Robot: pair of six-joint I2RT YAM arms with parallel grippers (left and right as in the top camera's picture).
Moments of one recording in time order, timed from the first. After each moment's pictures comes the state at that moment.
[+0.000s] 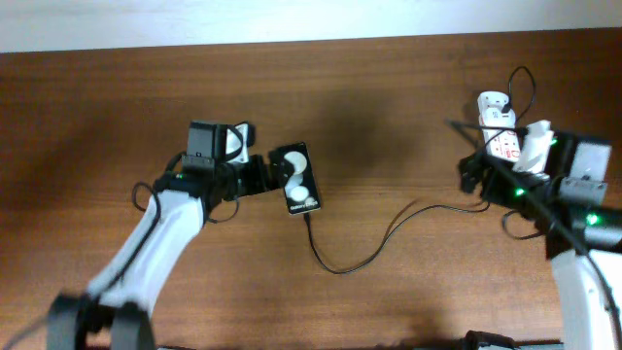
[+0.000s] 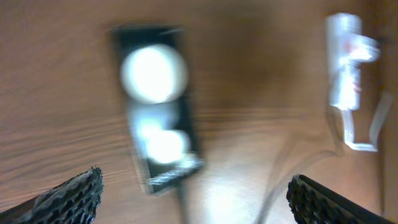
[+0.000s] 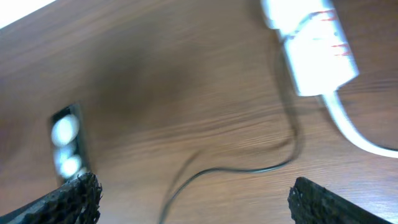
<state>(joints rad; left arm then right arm) -0.21 1.56 0.99 -0.39 0.47 -0.41 -0.23 1.12 1.08 -0.87 -0.24 0.19</state>
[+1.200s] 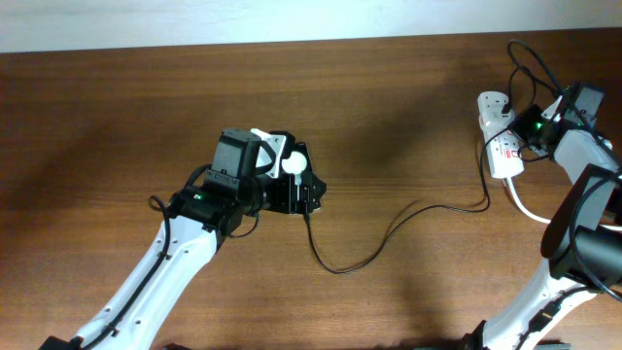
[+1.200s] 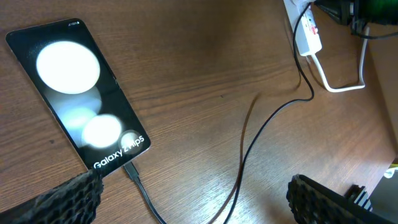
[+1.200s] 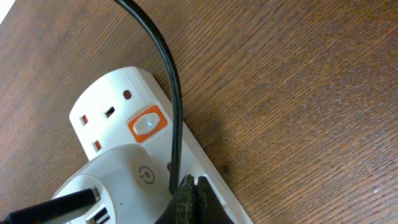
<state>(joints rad) -0.40 1.40 0.99 -0.46 0.43 -0.31 -0.46 2.08 1.38 -0.25 -0.22 0.40</state>
